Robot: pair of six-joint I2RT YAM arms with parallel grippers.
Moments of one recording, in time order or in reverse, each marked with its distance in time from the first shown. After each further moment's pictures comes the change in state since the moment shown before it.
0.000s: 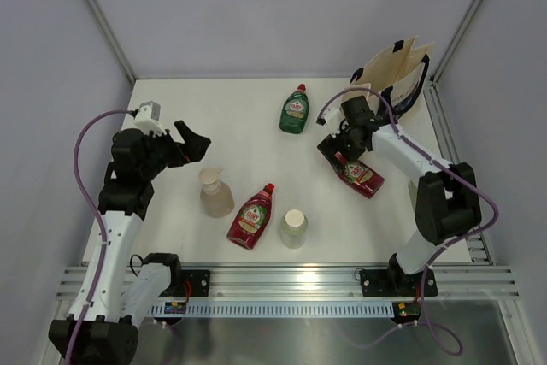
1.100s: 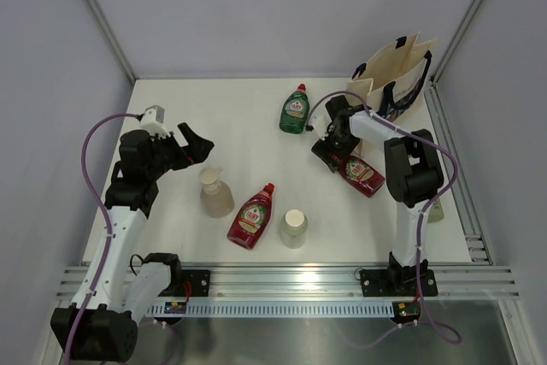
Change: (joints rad) left arm -0.002 0.034 -0.063 0.050 0.001 -0.053; right arm 0.000 0.408 0.234 -0.067 0.082 -0.112
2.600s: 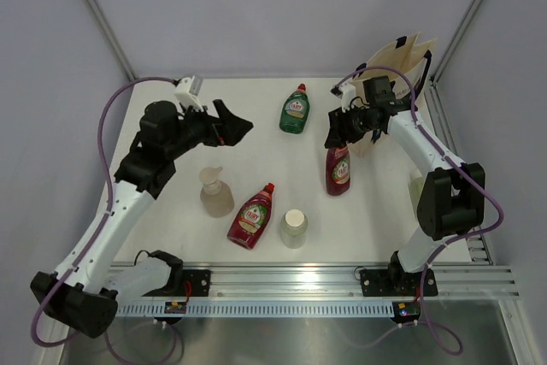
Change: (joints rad) left arm -0.246 0.120 0.224 0.044 0.014 -0.051; right arm -0.133 -0.355 -0.080 0.058 -0.518 0.314
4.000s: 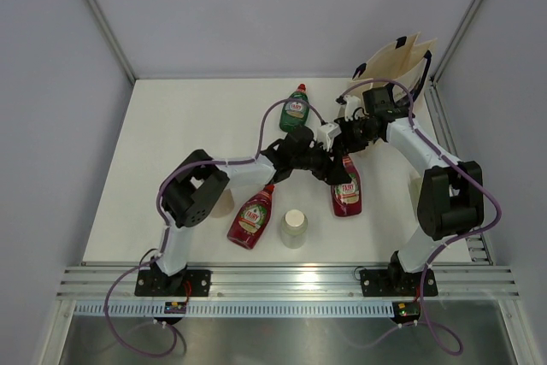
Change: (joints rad) left arm -0.569 1.047 0.278 0.594 0.176 0.064; right arm -0.005 -0.001 -0.112 0.059 0.077 0.153
